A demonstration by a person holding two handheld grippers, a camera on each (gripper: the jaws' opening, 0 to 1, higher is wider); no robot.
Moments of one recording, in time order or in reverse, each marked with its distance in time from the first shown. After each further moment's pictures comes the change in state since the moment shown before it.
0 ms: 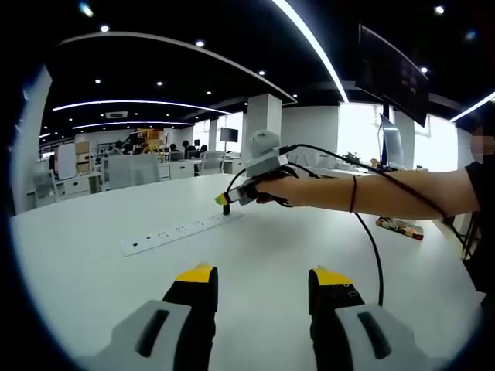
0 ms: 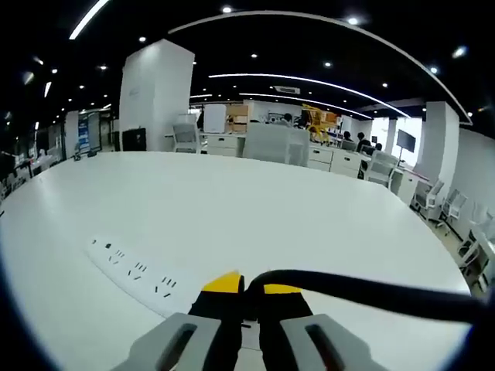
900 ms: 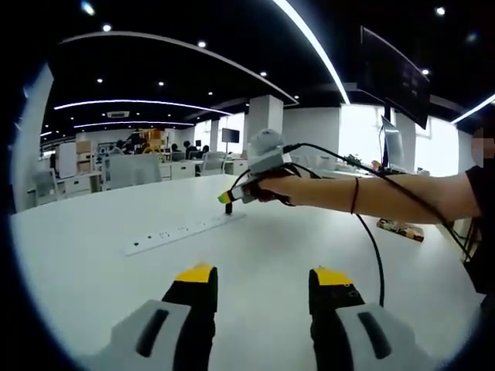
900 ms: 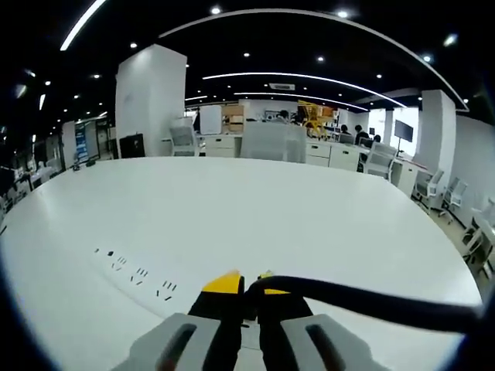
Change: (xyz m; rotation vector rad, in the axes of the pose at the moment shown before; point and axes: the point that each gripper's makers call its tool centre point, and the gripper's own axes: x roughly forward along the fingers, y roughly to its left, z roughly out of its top) left arm 0.000 0.005 -0.002 -0.009 -0.002 0.005; right arm 0.000 0.000 0.002 0.053 0.006 0.011
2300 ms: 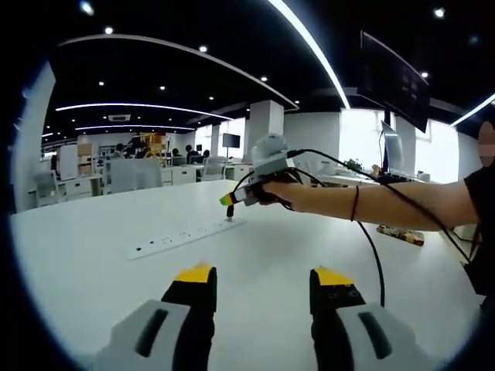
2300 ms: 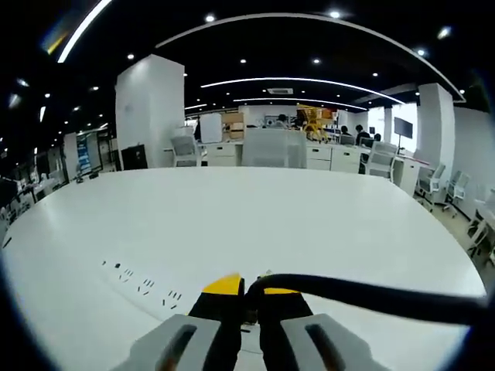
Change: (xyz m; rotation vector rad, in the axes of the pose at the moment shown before) left arm 0.000 -0.007 0.006 -0.001 -0.030 0.006; right arm -0.012 -0.009 0.005 0.040 -0.031 0.020
